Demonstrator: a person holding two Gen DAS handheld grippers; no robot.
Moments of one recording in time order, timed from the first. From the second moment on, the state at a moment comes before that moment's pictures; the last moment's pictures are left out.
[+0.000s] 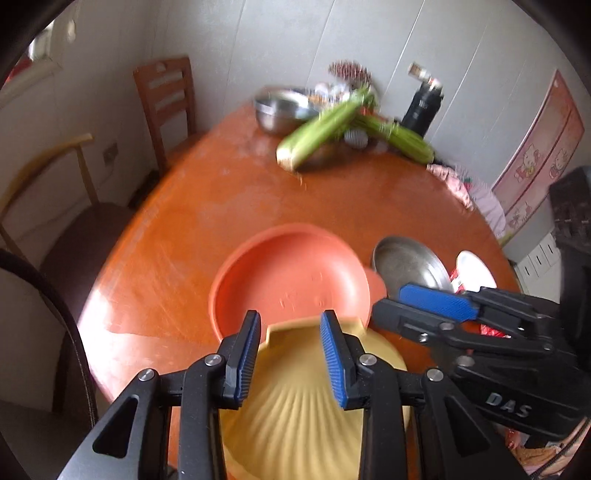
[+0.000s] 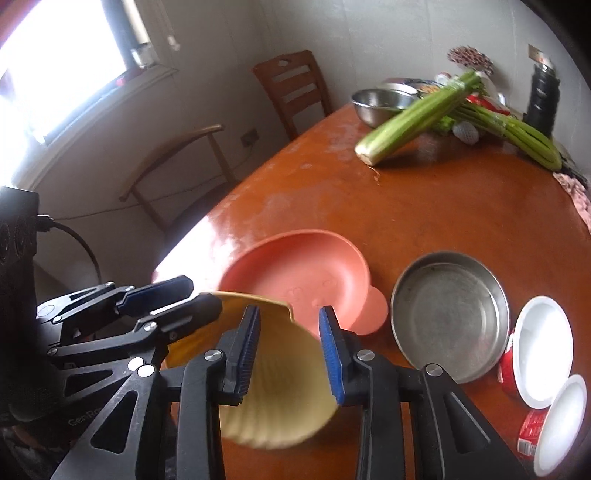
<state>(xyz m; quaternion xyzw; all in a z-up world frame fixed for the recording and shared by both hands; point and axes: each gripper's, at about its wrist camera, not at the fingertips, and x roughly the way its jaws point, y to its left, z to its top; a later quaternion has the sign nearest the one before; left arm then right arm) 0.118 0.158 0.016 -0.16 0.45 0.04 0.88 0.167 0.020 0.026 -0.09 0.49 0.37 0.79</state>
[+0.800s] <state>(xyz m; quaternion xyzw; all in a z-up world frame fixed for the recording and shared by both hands) 0.027 0.180 -0.022 -0.16 0.44 0.04 0.88 0.079 -0.037 -0.021 -0.10 0.54 0.36 0.76</state>
